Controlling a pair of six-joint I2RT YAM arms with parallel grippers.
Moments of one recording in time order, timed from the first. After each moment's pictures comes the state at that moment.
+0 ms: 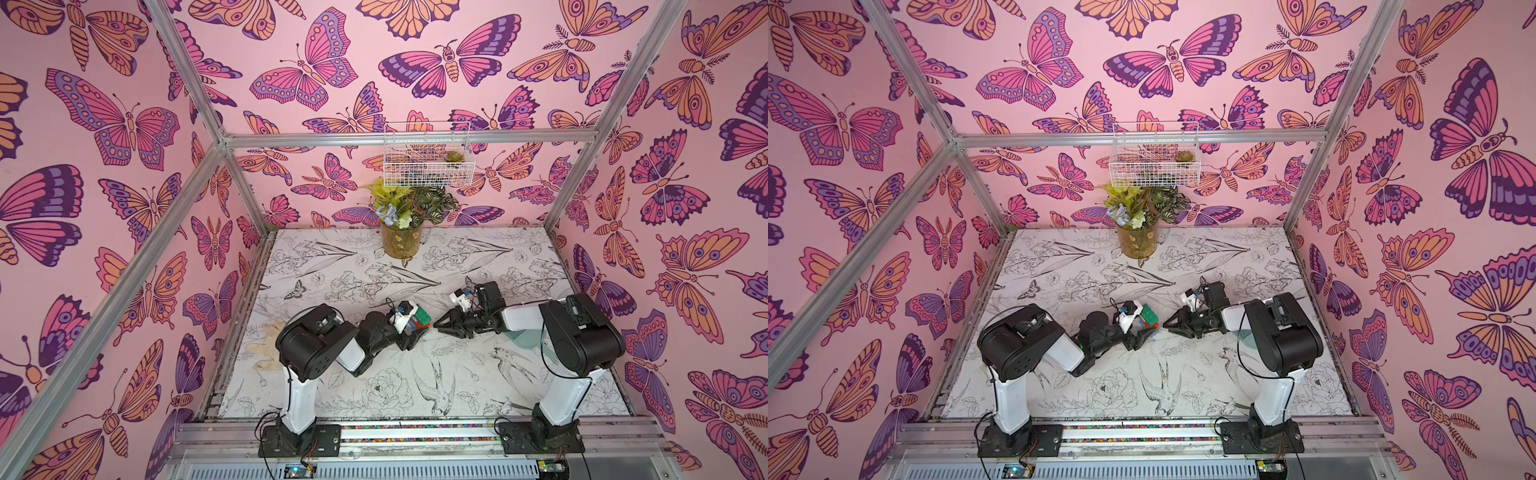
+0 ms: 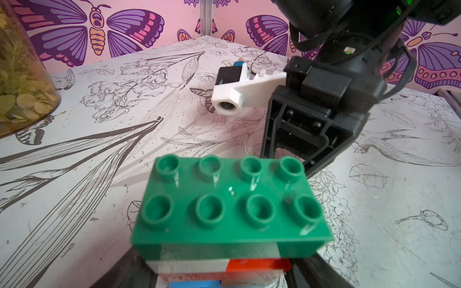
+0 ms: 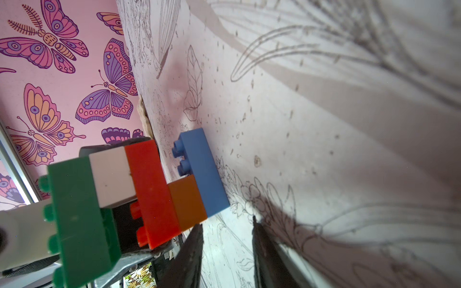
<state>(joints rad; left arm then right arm) -0.69 1.96 0.52 1.17 0.32 0.02 0.30 1.83 0.75 0.08 -0.88 0.67</state>
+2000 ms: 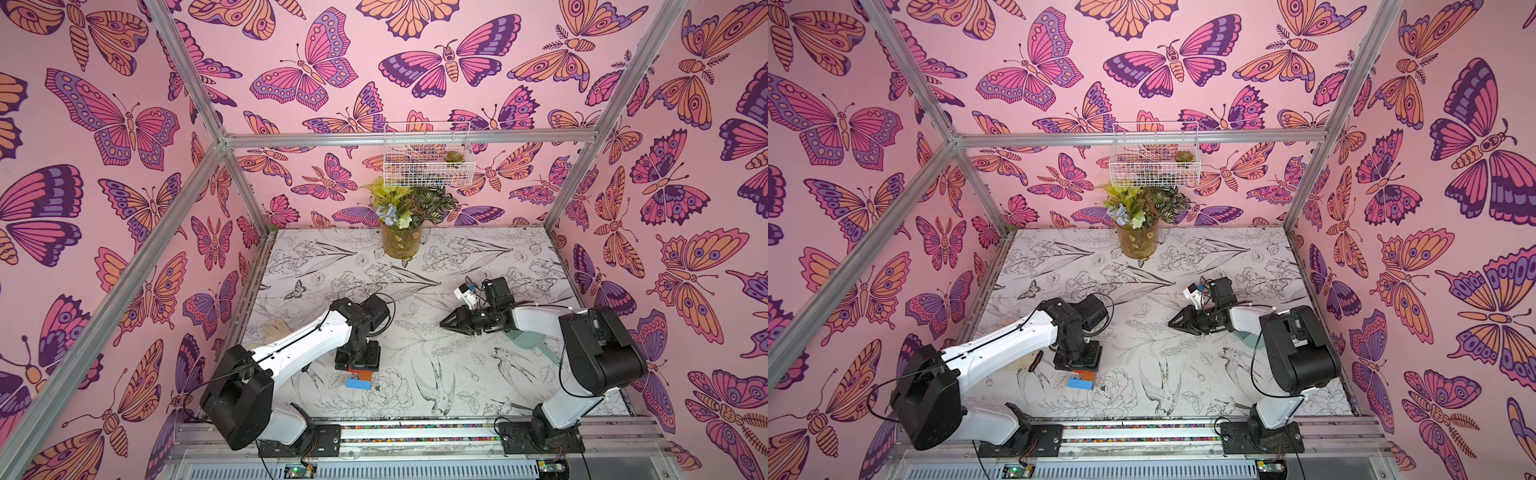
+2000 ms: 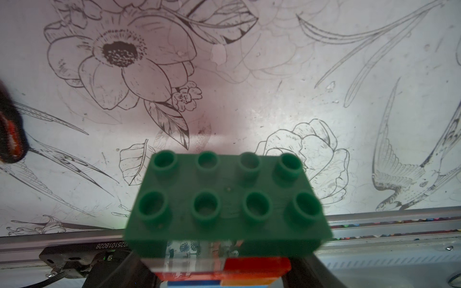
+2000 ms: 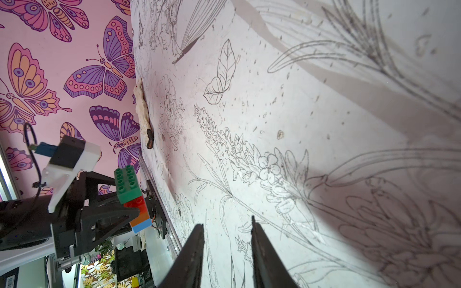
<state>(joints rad) -0.70 1.45 0.99 -1.15 0.10 -0.64 0.27 1.68 0.75 -0.11 -0.86 0.45</state>
